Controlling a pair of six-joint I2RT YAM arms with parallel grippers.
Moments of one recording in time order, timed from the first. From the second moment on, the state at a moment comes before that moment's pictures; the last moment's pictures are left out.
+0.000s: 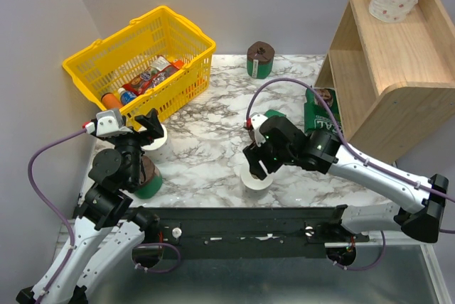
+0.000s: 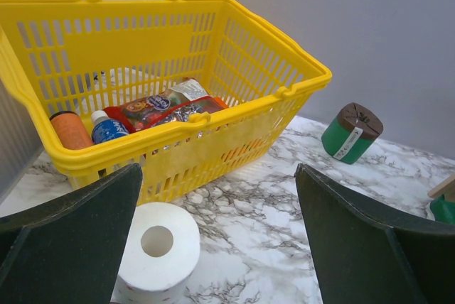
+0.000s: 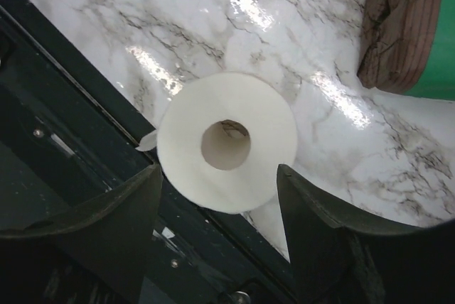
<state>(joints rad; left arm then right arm) -0.54 0.43 0.74 -0.17 -0.64 -0.21 0.99 1.24 1.18 -0.83 0.05 0.19</state>
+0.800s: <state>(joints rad) -0.54 0.43 0.74 -0.17 -0.64 -0.21 1.18 1.33 1.06 -0.71 0.17 0.20</state>
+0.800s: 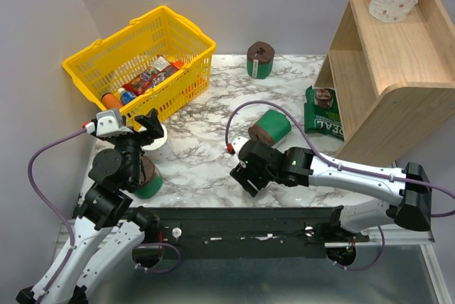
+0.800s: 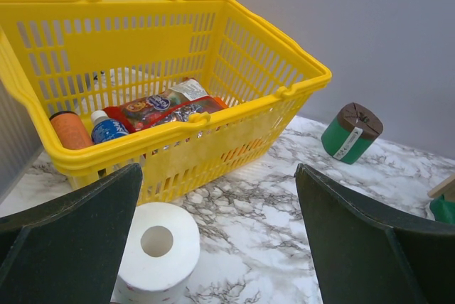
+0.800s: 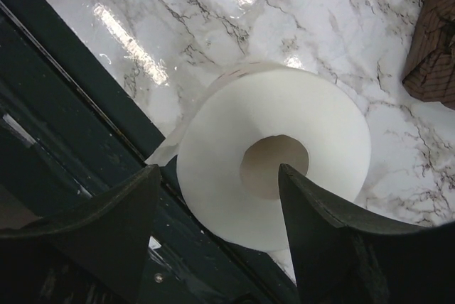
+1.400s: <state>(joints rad) -0.54 0.43 0.74 -0.17 -0.64 -0.21 1.20 1.40 1.04 -0.68 0.23 0.13</state>
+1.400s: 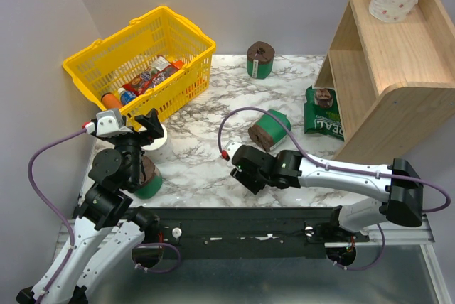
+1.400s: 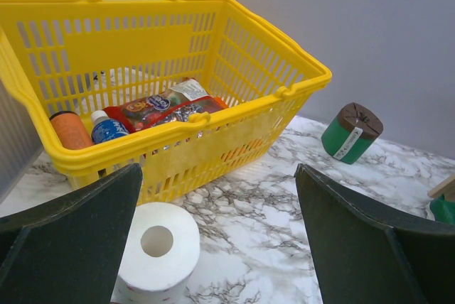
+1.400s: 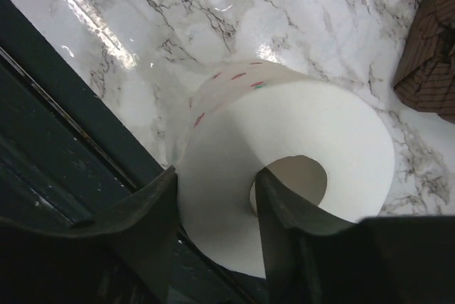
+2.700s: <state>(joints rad) -0.54 0.42 0.74 -0.17 -0.65 -0.21 0.78 1.37 2.16 -0.99 0.75 -0.66</state>
